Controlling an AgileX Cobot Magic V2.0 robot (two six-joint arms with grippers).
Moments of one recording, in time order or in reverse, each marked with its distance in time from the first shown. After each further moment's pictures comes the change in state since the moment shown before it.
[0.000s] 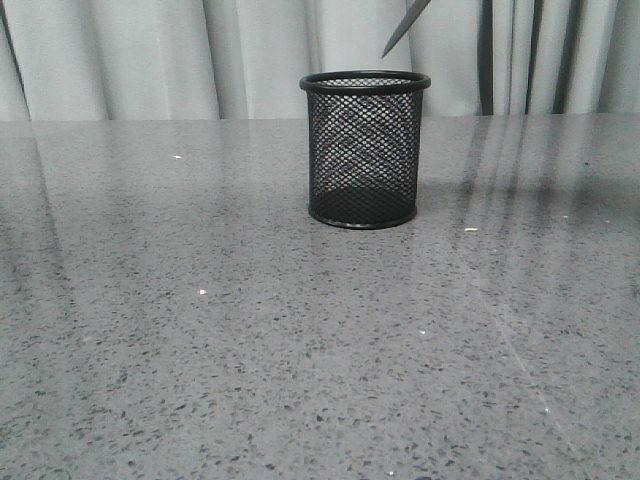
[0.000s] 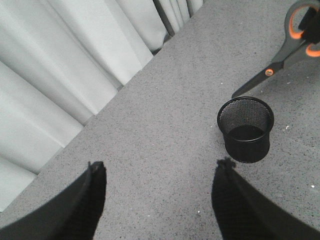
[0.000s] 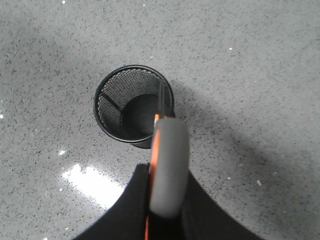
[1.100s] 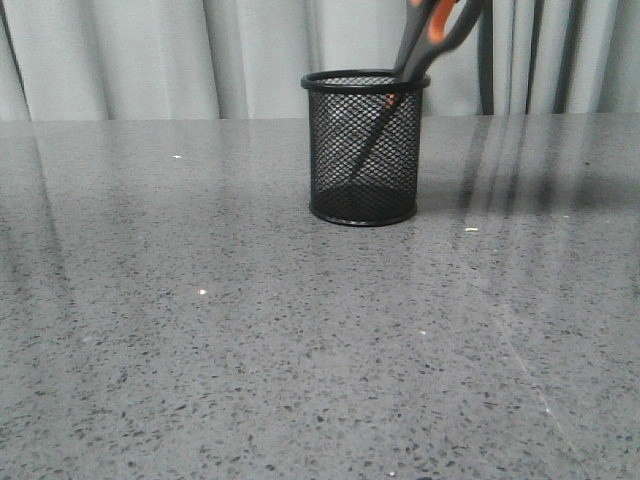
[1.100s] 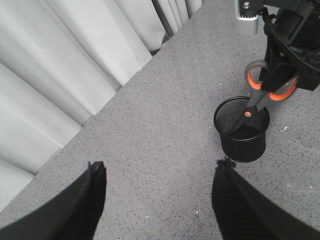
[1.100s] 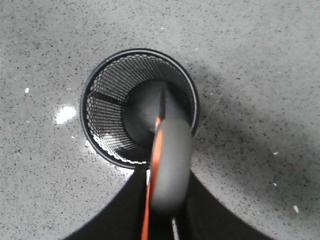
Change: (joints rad) left arm 0.000 0.000 0.000 -0.005 0.000 -0.002; right arm 0.062 0.224 -0.046 -0.013 -0.006 0.005
